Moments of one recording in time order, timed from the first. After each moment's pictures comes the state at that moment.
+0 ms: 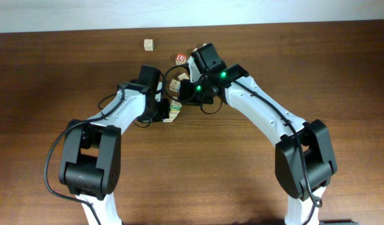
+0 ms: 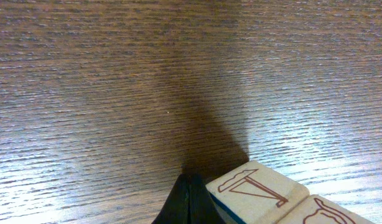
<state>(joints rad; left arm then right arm) -0.27 2.02 1.33 -0.66 0.12 -0.27 0.51 2.02 1.64 -0.69 -0.46 0.49</state>
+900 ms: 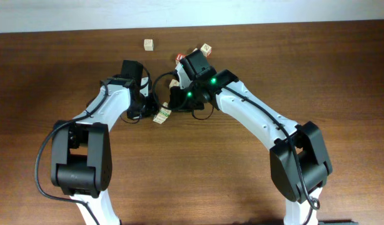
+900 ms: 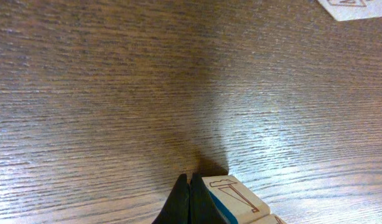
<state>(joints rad) -0.15 2.02 1.37 -0.72 0.24 -0.27 0.57 2.02 1.64 -0.67 -0.49 0.50</state>
